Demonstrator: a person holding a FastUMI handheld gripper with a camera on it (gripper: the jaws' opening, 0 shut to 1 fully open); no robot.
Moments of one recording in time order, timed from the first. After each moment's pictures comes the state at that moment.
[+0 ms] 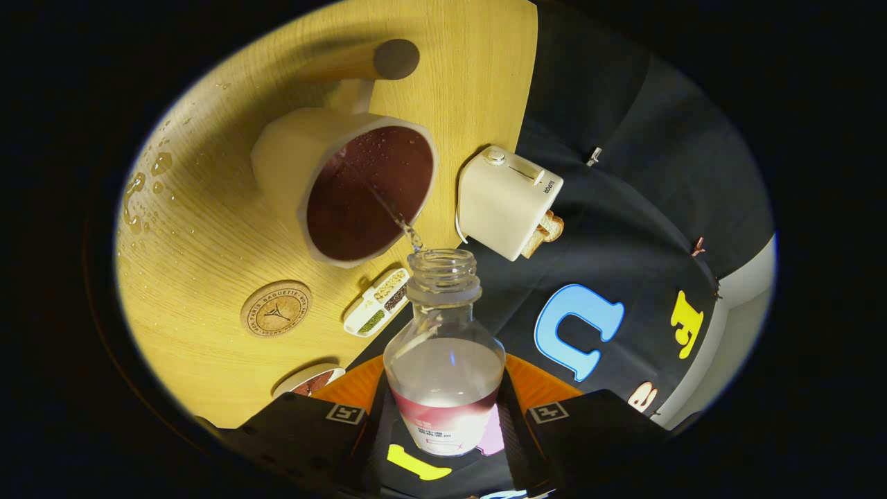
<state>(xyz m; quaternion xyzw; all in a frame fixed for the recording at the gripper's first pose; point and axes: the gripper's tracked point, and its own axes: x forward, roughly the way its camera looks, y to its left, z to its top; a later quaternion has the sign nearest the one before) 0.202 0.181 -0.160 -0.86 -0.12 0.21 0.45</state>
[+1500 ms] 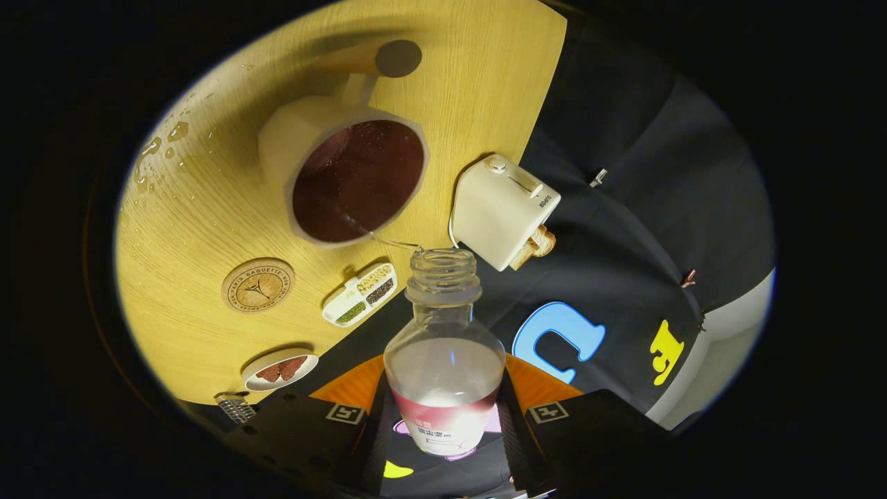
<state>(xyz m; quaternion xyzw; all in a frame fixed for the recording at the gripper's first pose) 0.199 0.189 -0.142 -0.88 -0.16 0.20 0.39</state>
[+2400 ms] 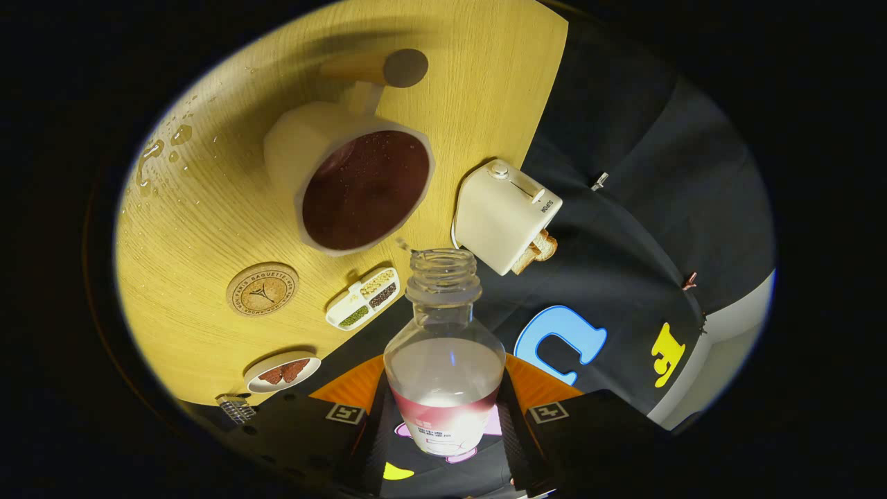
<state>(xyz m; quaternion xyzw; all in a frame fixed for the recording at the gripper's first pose) 0.196 0.191 -0.145 -0.88 -0.16 0.21 0.39</state>
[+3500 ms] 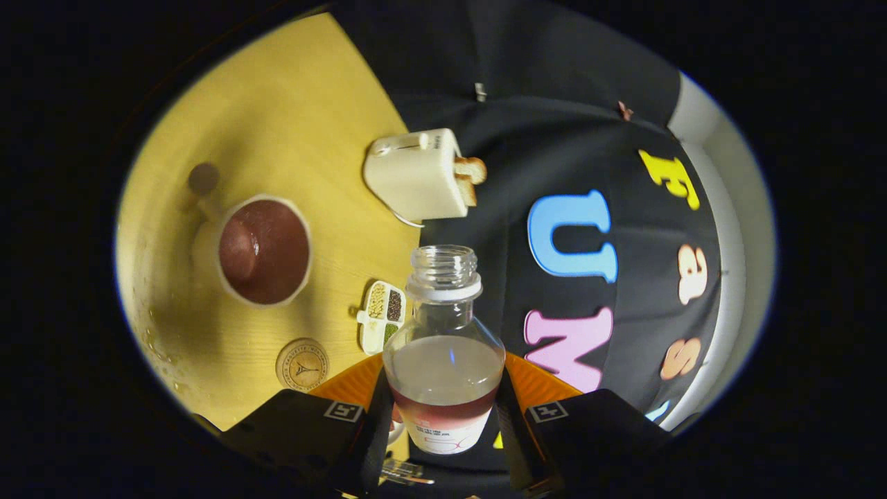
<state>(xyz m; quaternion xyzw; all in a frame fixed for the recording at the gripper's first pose) 0.195 0.148 -0.115 -0.62 -0.05 0.19 0.76</state>
